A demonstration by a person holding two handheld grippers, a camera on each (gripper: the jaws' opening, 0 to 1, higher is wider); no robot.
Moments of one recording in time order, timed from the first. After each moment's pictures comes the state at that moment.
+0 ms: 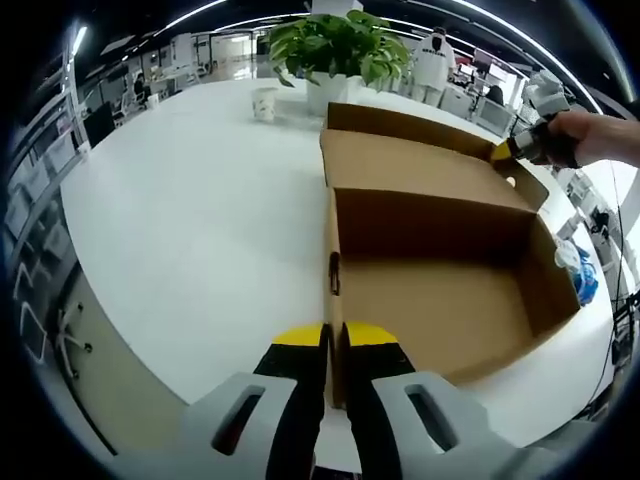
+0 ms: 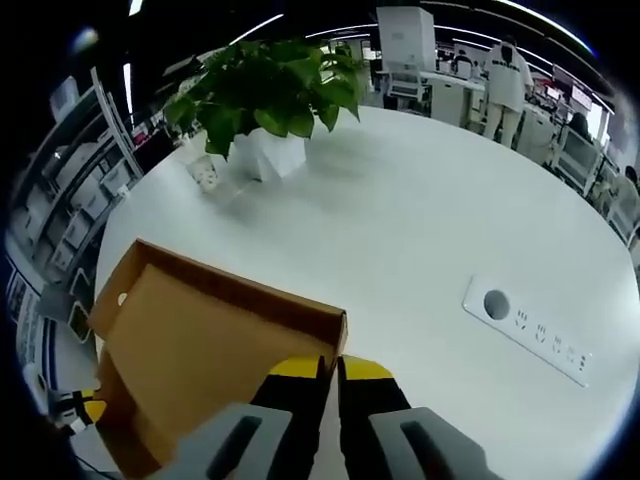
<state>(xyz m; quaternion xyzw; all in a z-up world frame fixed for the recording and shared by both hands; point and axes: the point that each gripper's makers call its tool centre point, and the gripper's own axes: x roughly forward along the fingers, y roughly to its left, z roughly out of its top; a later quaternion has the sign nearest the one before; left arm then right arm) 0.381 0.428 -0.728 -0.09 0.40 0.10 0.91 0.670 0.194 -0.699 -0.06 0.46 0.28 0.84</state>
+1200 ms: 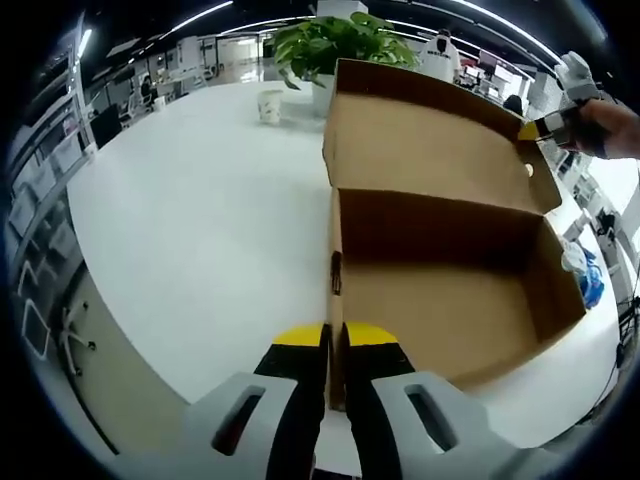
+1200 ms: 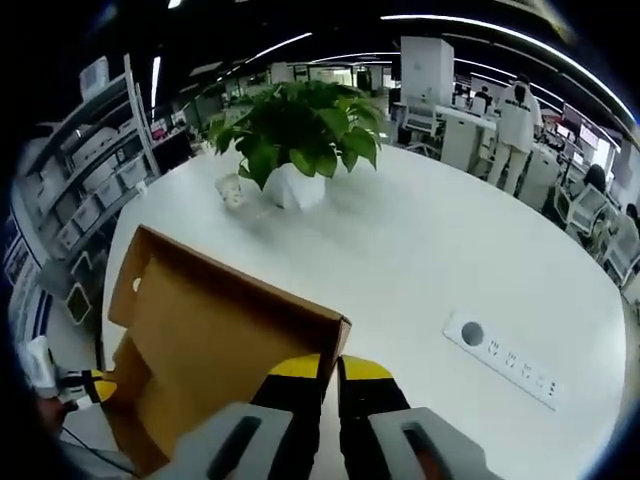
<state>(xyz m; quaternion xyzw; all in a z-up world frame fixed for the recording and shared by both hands) 0.380 0.428 -0.729 -0.09 0.39 0.11 0.91 0.655 0.186 -0.644 -0.09 0.40 0.31 0.86</state>
